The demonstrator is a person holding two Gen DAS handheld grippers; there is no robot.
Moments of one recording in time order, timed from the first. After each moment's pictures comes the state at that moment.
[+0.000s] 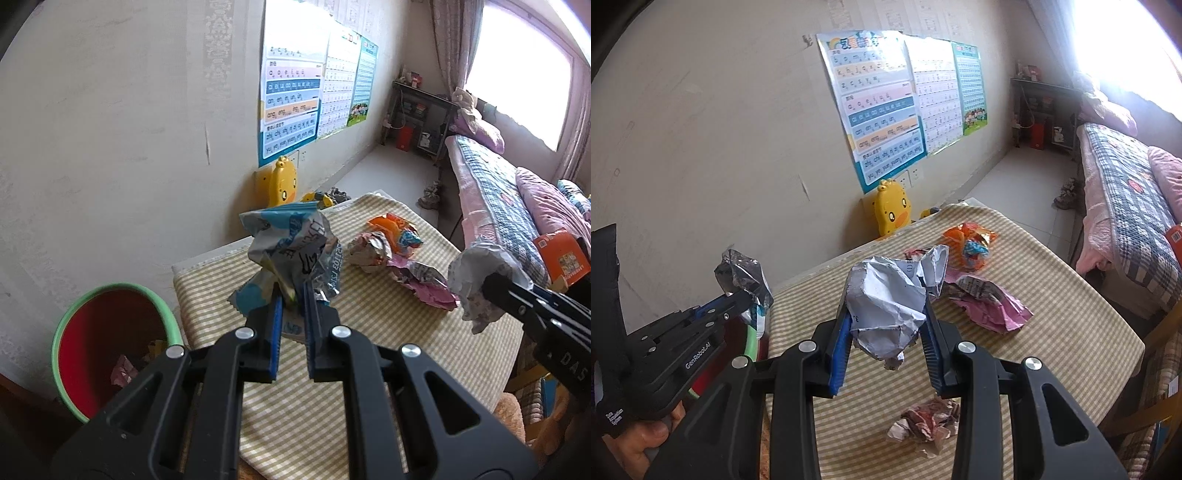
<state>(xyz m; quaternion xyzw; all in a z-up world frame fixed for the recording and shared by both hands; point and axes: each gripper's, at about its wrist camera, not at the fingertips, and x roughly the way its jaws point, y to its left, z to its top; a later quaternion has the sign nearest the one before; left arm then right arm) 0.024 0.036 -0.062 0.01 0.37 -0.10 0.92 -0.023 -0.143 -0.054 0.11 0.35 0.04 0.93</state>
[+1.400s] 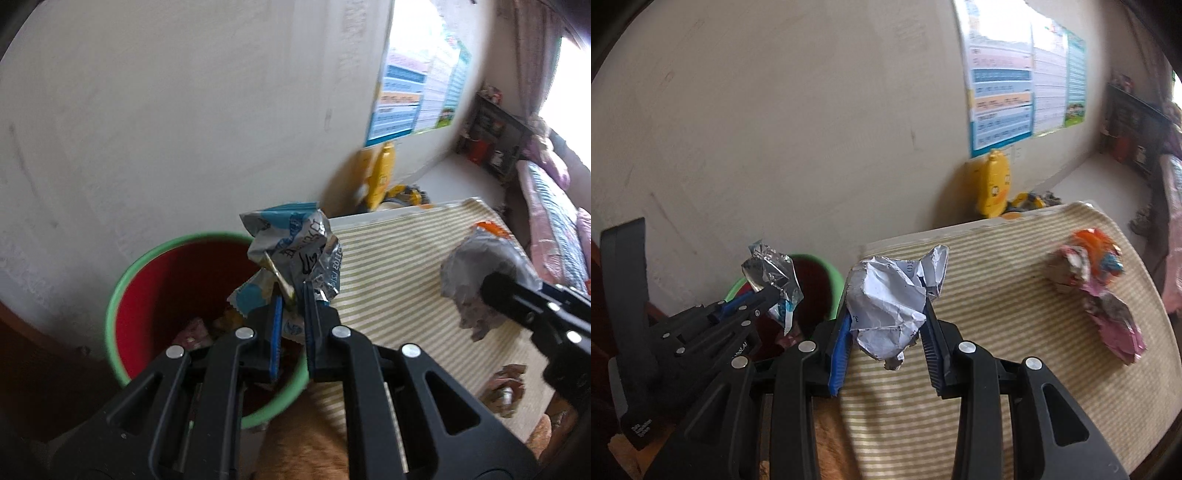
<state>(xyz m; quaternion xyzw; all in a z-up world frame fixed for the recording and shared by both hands) 0.032 0.172 -0.110 -0.05 0.41 0.04 0.91 0.037 0.018 -0.084 0.03 0.42 0.19 0.89</state>
